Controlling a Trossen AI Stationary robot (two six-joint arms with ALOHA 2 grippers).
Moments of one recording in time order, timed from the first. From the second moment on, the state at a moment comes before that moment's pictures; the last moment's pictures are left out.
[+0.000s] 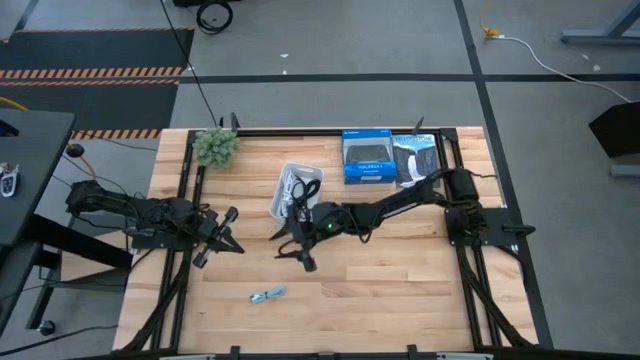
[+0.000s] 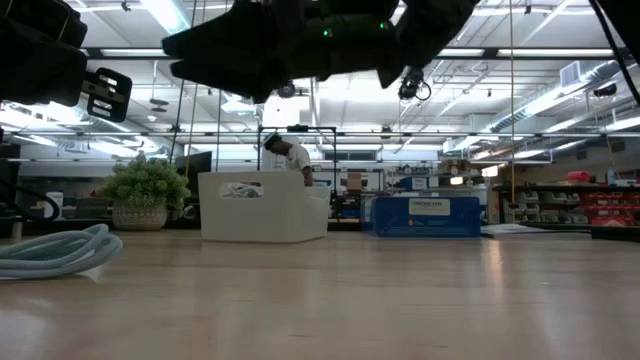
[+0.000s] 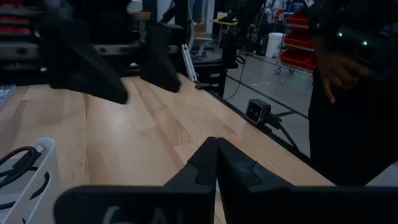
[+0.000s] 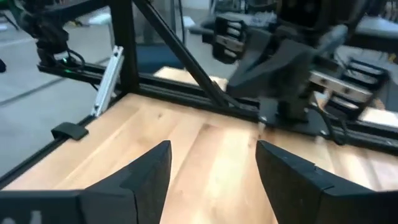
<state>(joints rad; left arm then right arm) -0.23 0.21 0.01 0.13 0.24 -0.04 0.11 2.05 1.31 0.53 -0.18 -0.13</state>
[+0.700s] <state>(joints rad) -0.23 0.21 0.01 0.13 0.24 -0.04 0.22 2.35 1.52 0.64 -0.29 -0.09</state>
